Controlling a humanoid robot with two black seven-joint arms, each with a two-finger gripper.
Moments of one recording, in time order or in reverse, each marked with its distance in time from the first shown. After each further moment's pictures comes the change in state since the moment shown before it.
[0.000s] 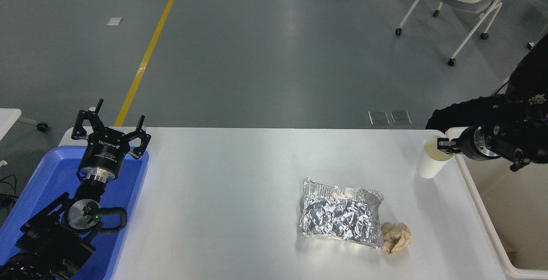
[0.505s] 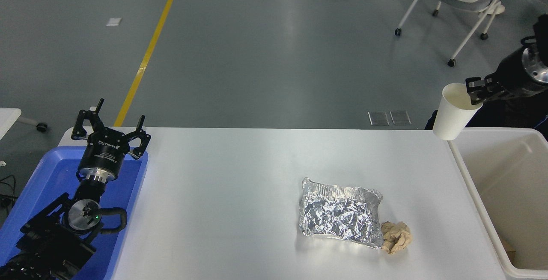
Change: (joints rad) left arm 0.001 0.000 0.001 0.000 0.000 0.000 0.000; right arm 0.599 -0.057 -0.223 0.335 -0.005 0.201 0.006
